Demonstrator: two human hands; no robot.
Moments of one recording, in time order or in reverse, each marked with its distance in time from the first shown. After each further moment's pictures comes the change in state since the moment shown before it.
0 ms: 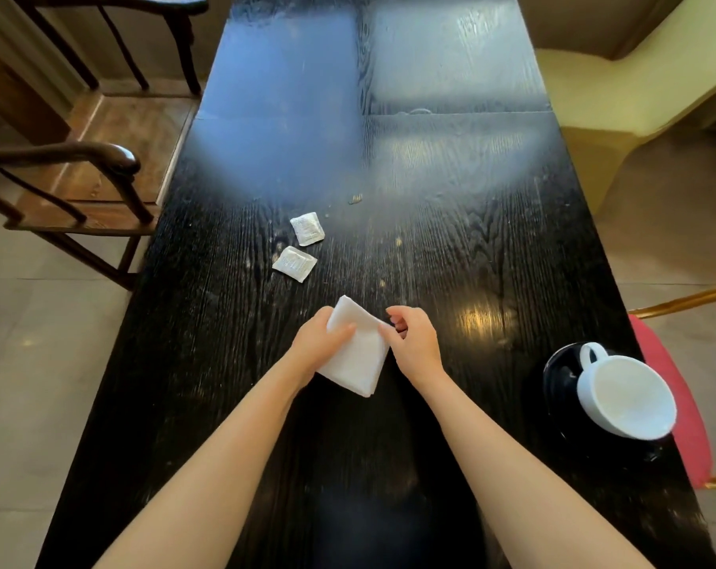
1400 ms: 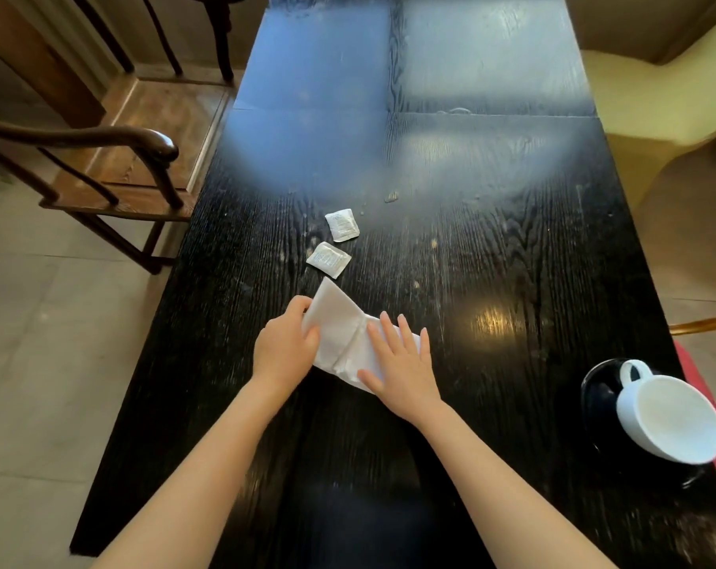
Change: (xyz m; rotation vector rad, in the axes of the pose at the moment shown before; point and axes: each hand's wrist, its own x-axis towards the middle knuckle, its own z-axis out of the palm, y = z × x) left_hand -0.033 -0.023 -0.064 0.458 0.424 0.233; right_hand -0.027 0.004 0.052 -0.772 -0.303 -0.332
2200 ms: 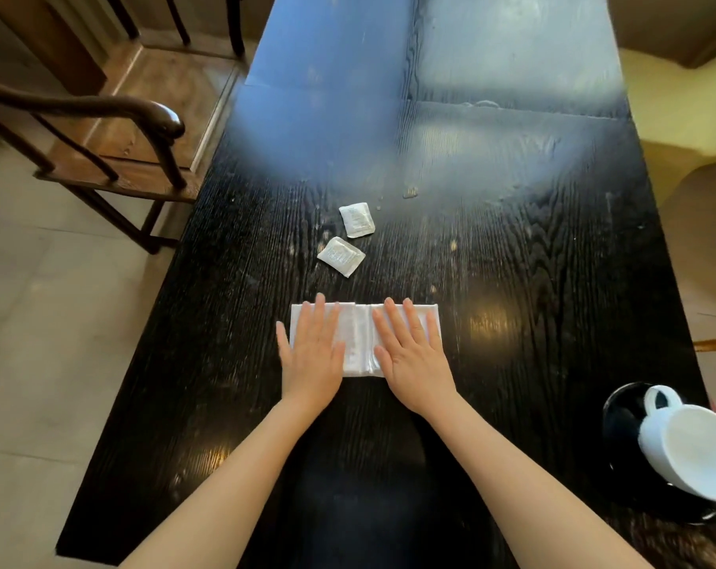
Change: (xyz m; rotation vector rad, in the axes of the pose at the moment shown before) left_hand 0.003 -0.040 0.072 0.274 -0.105 0.062; right_hand 0.029 0.012 0.010 -0.231 0.112 -0.069
